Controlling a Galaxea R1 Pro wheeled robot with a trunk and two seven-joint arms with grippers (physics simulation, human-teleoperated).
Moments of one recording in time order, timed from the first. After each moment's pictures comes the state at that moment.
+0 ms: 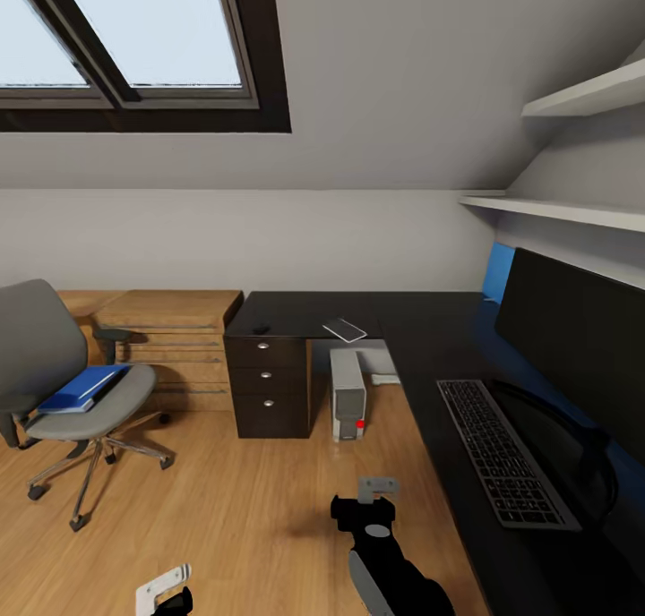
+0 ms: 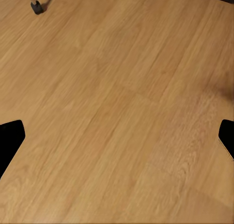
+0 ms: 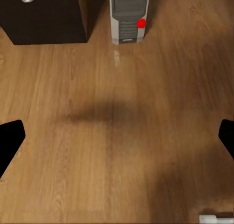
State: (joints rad) left arm -0.09 -0.03 0.06 -0.84 0.25 0.06 0.40; right arm -0.36 0.17 0.45 -0.88 -0.33 0.28 -0.49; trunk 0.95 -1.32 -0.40
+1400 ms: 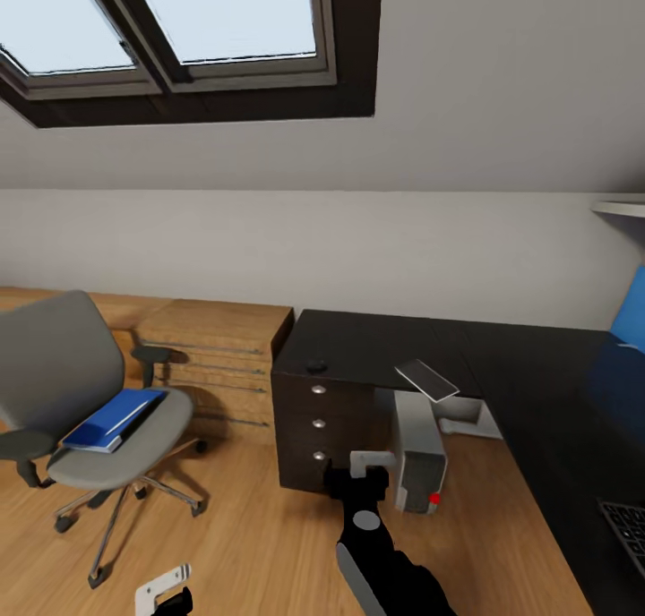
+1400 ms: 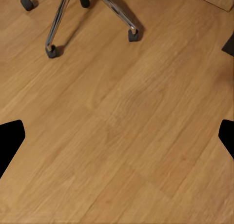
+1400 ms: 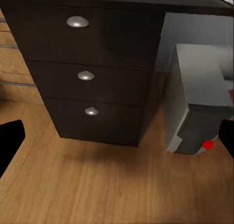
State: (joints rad) left arm -0.09 -0.03 0.06 -0.84 0.25 0.06 0.40; right arm -0.36 0.17 0.53 -1.05 -0.27 0.23 -0.59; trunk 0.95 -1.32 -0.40
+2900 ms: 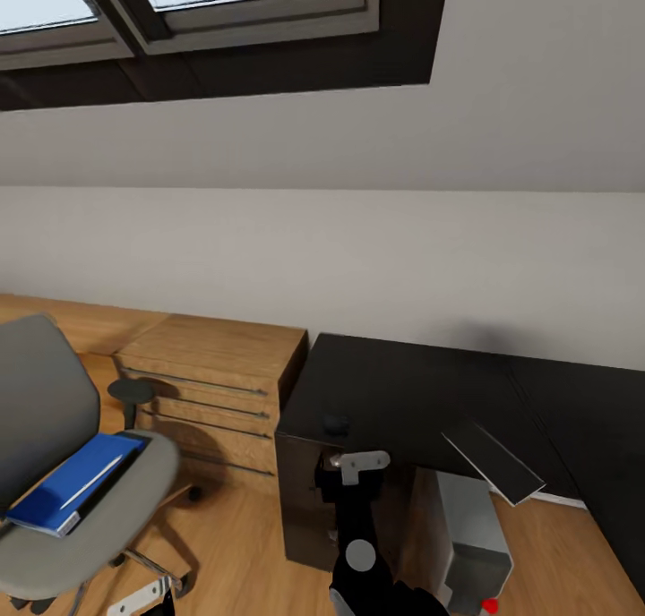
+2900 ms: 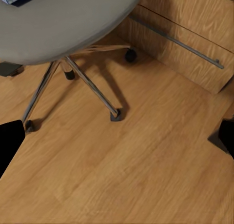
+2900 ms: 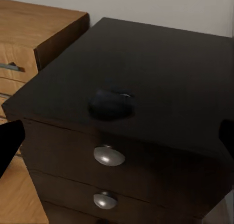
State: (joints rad) left arm 0.09 -0.01 0.06 -1.11 0.25 0.00 0.38; right arm -0.32 0.08 0.77 -1.23 -0.25 0.15 -0.74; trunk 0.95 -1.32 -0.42
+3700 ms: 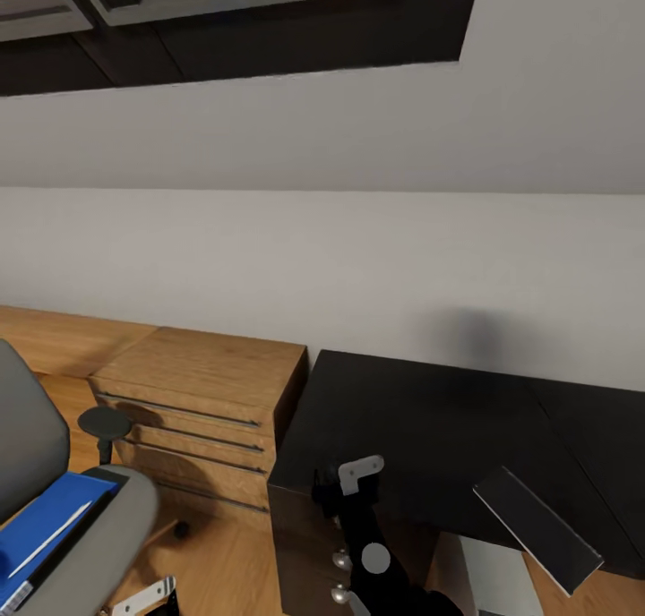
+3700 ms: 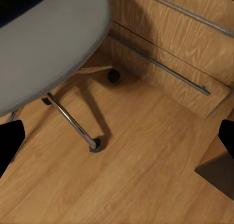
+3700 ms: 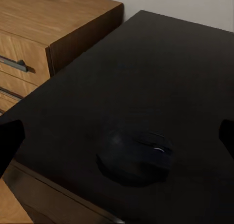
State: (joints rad) left arm 0.09 -0.01 0.04 -1.11 0.25 0.00 0.37; right arm -0.32 0.03 0.76 -1.18 -0.25 0.16 -0.51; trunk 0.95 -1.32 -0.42
